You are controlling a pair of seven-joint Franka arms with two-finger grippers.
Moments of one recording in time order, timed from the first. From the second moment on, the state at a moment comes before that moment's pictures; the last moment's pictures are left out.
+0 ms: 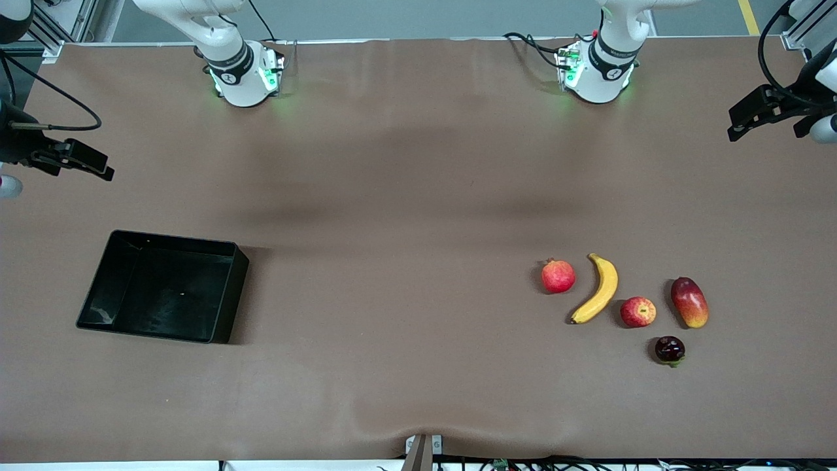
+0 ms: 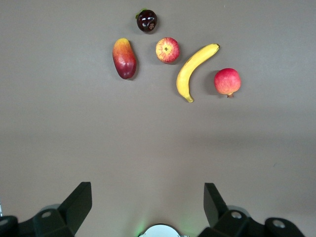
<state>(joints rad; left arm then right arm) 0.01 -0.07 -0.09 -1.52 0.05 1.42 -0.07 0.01 -0.03 -0.06 -1.64 0.02 1.54 0.07</state>
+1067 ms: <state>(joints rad) 0.01 0.06 -0.09 -1.54 0.05 1.49 -0.07 0.01 0.00 -0.06 -1.65 0.02 1.55 0.07</state>
